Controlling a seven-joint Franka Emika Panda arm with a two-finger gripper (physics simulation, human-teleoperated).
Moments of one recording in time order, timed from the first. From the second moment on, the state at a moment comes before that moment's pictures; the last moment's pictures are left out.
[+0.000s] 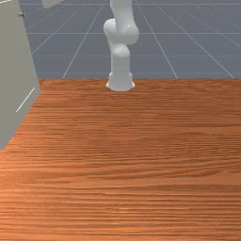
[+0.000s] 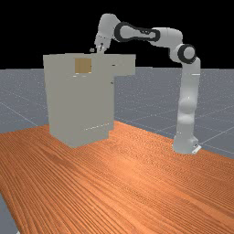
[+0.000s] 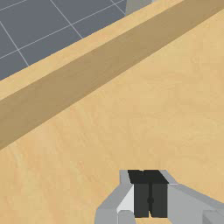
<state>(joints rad) -0.99 -0.03 0.45 -1.53 -0.06 1.77 0.88</state>
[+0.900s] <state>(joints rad) -0.83 -0.42 0.37 -2.02 0.33 2.17 0.70</state>
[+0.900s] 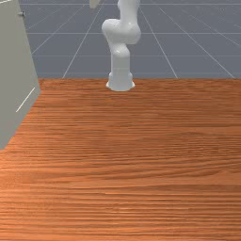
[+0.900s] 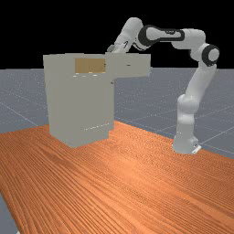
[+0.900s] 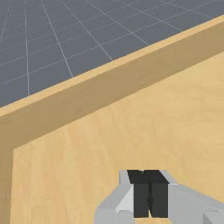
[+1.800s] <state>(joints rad) -0.84 -0.21 0.39 -1.65 0.15 1.56 0.77</state>
